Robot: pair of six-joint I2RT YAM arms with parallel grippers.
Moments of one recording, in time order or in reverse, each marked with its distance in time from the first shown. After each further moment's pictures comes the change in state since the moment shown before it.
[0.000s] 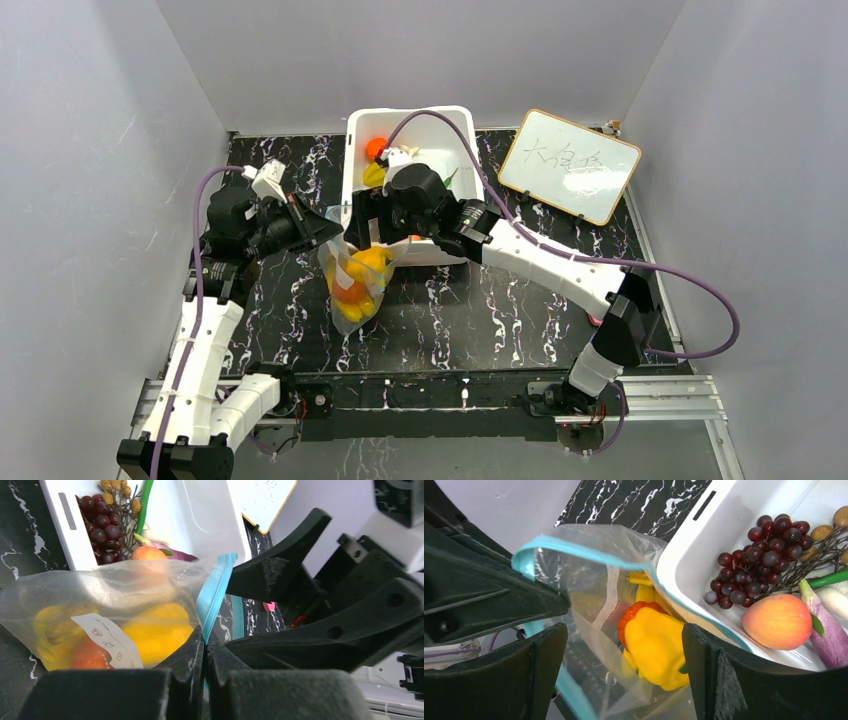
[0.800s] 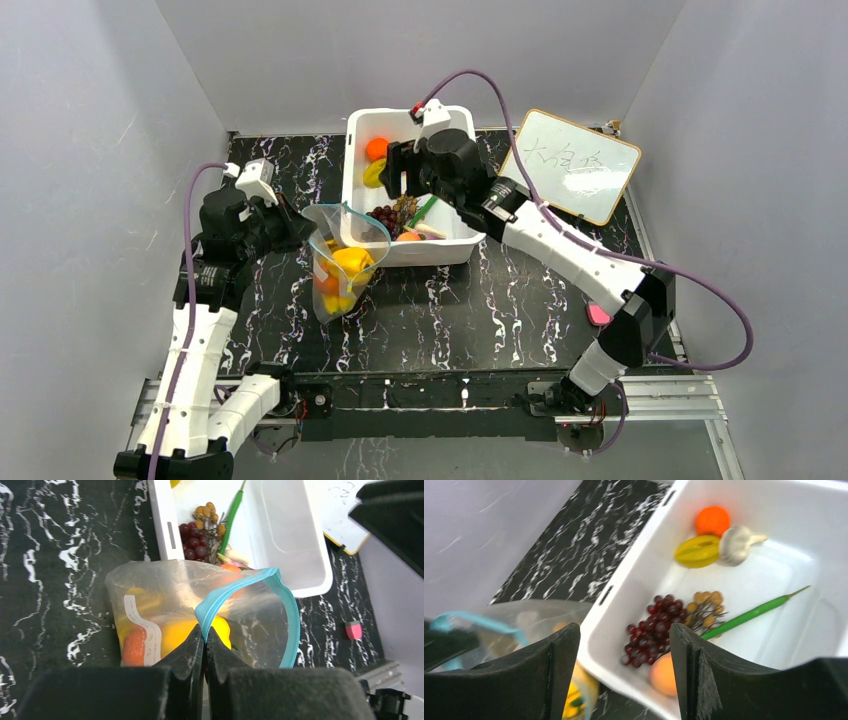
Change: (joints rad) left arm -0.002 -0.024 0.063 -0.135 -0.298 0.218; right arm -0.130 -0.053 0.048 0.068 0.154 -0.206
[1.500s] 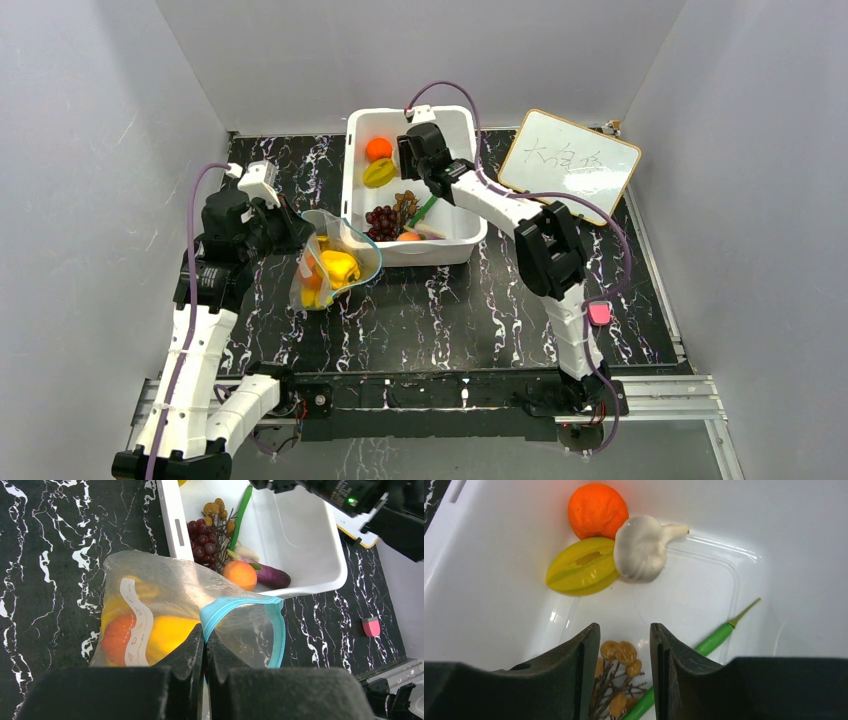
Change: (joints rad) left arm -0.016 -0.007 0.006 -0.021 -0.058 0.062; right arm -0.213 0.591 0.265 0.144 0.107 -0.101
